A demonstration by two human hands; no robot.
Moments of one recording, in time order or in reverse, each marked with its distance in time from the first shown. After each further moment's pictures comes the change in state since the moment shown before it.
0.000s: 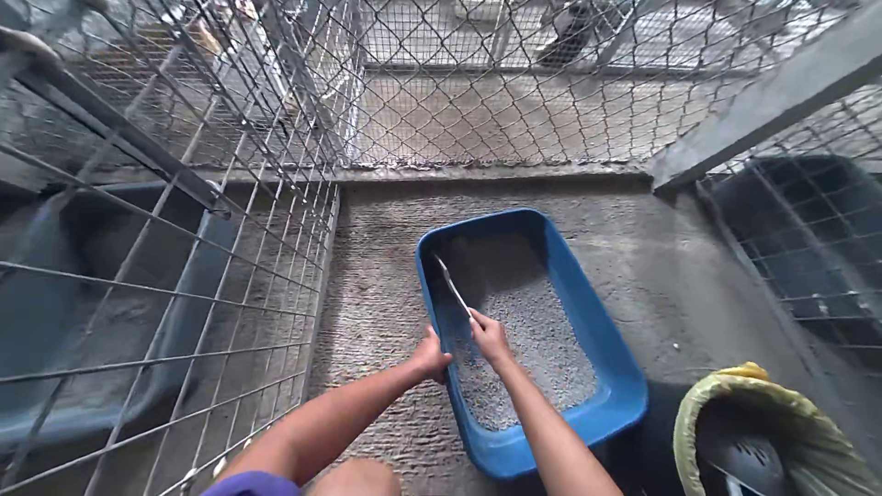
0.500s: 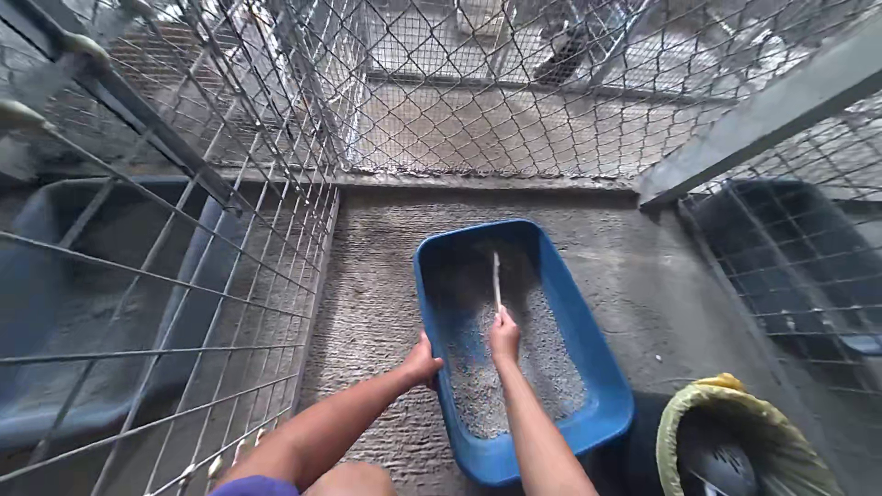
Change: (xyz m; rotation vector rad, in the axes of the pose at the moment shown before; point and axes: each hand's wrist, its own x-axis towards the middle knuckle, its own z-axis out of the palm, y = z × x) left_hand -0.005 -0.006 -0.005 -0.065 -0.019 0.046; right_hand 0.007 0.004 -0.017 0.005 0.477 0.134
